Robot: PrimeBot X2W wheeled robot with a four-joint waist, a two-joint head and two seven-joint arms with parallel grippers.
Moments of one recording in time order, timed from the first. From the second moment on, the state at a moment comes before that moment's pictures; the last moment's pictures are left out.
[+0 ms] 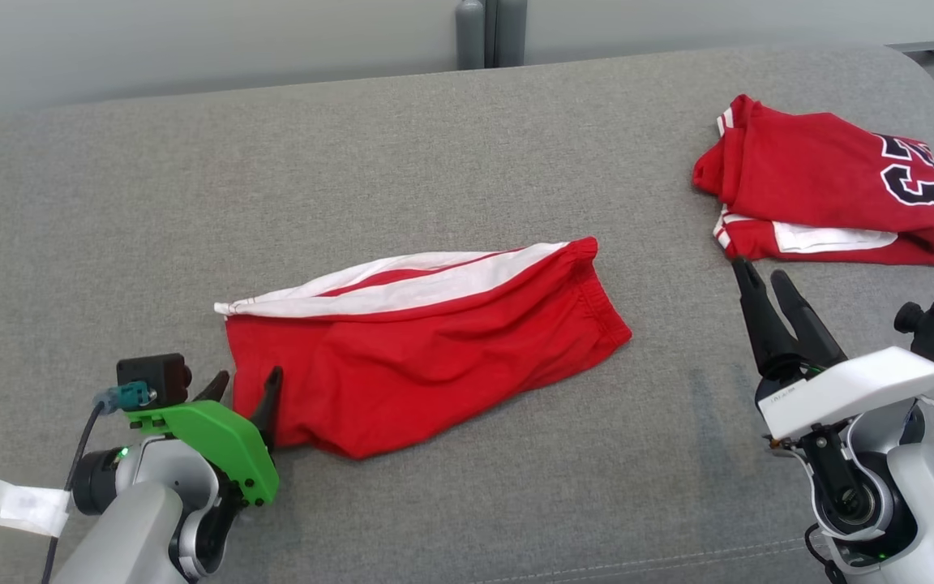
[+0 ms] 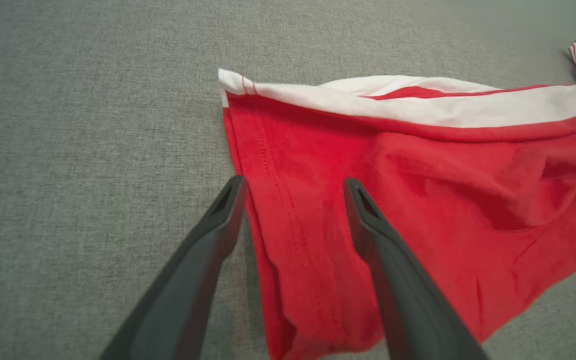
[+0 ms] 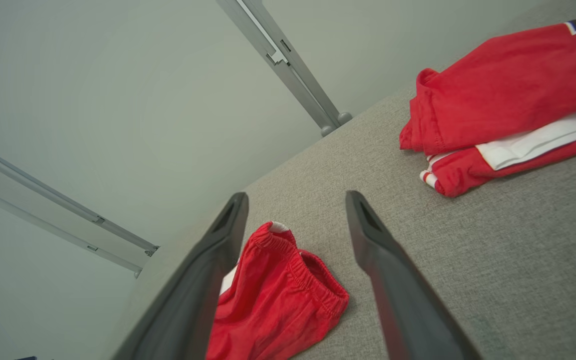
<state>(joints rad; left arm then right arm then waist) -0.34 0.24 -0.52 0.50 -0.79 0.08 0.01 -0.05 -0.22 0.25 -0.09 0.89 -0.13 -0.02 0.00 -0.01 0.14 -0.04</state>
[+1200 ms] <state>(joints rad) -0.40 0.22 -0.51 0.53 -0.81 0.10 0.10 -0.05 -0.19 0.23 -0.09 0.86 -0.13 -0.01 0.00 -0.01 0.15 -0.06</state>
